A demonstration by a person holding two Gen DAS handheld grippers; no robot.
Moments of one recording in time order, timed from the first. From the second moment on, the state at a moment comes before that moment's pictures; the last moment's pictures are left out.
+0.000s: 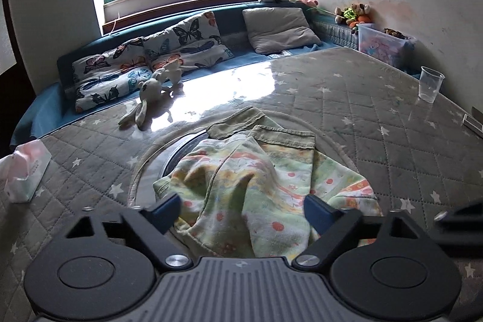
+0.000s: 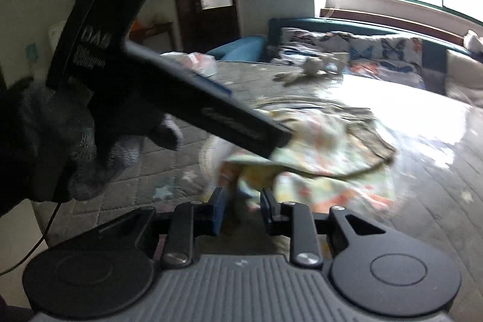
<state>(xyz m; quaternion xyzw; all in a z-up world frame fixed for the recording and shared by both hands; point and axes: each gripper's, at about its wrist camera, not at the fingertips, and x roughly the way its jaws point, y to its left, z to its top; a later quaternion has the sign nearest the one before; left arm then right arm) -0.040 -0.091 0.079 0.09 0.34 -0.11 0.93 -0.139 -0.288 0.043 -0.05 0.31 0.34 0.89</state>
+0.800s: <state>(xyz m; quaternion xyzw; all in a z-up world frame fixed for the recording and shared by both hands) 0.000 -0.141 0.031 0.23 0.36 -0.18 0.89 -0.012 -0.352 -0.005 0.00 0.37 0.20 0.91</state>
